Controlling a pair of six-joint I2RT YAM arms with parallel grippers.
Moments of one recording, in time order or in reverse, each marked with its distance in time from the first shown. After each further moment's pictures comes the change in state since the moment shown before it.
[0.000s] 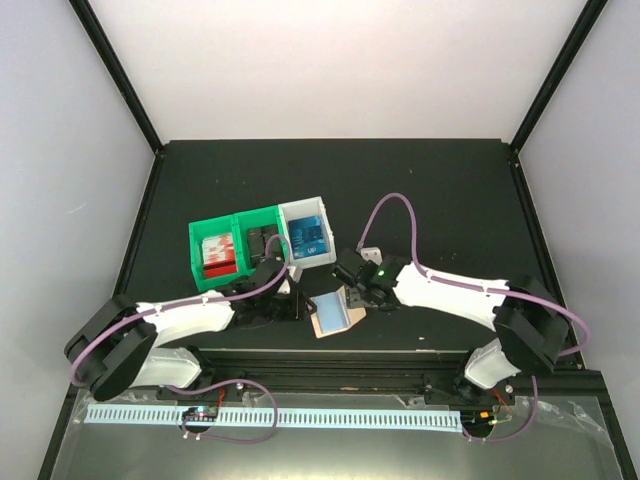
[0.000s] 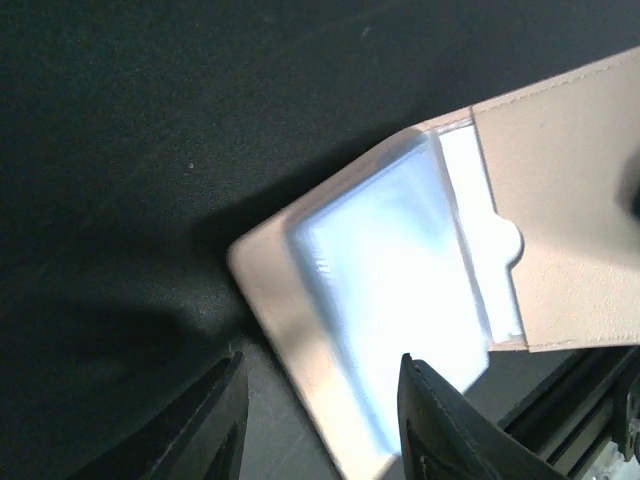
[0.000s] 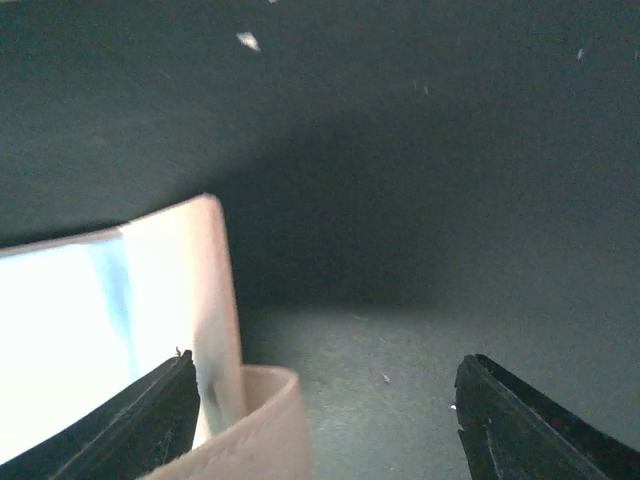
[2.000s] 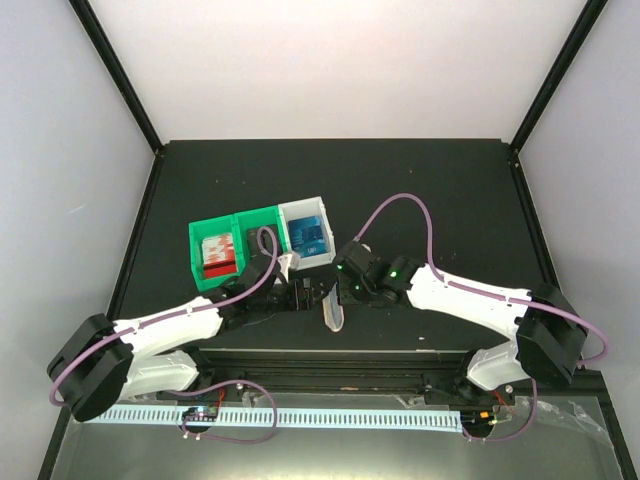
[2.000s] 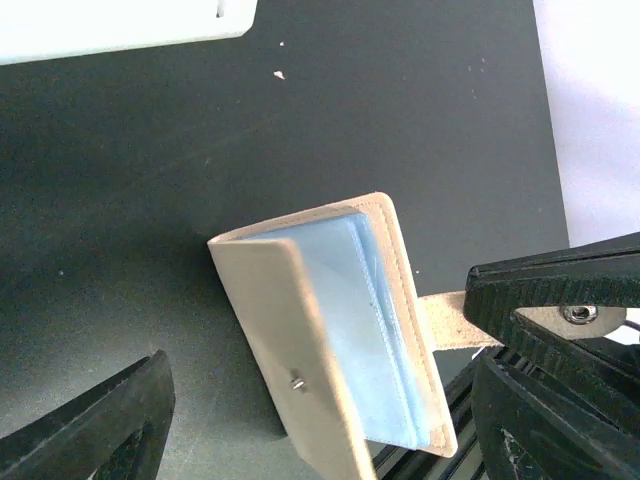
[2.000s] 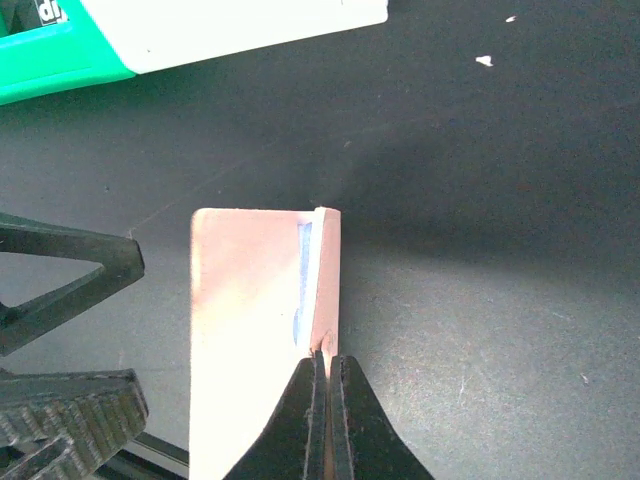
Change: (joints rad) left arm -0.008 -0.162 -0.011 0.105 -0.023 -0.068; right arm -0.003 -0.115 0.006 0.153 -0.224 -0.005
